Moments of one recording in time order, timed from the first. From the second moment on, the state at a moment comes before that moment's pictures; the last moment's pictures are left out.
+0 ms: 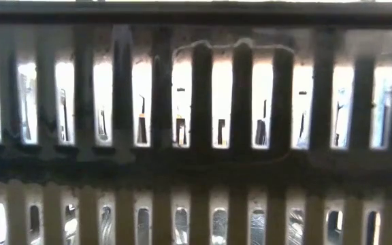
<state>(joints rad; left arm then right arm) -0.36 1.27 1.17 -0.81 -0.28 -0.39 1.01 1.57 1.16 -0.67 -0.21 1.80</state>
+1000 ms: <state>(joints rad) -0.36 1.27 1.17 -0.81 -0.28 -0.37 0.72 1.57 1.65 -1.27 0.36 1.05</state>
